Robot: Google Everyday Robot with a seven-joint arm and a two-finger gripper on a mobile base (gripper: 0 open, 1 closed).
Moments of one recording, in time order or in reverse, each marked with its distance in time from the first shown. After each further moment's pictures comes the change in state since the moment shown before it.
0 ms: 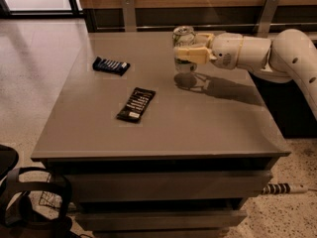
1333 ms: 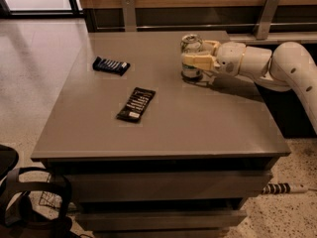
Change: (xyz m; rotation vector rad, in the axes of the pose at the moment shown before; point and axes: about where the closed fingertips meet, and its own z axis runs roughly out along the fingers) arm 0.036 -0.035 -0.012 0.073 -0.005 -0.030
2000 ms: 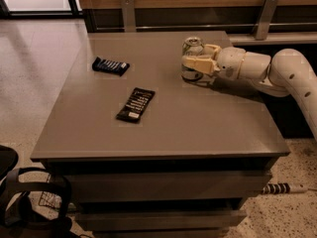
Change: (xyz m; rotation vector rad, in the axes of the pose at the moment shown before) arm 0.021 -0.002 0.000 0.010 0.000 0.031
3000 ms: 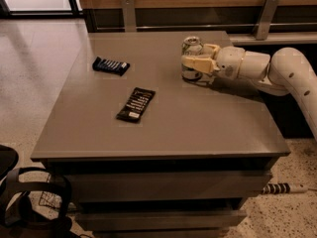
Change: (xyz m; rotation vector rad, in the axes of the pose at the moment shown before) arm -0.005 0.000 0.000 0.000 0.000 0.000
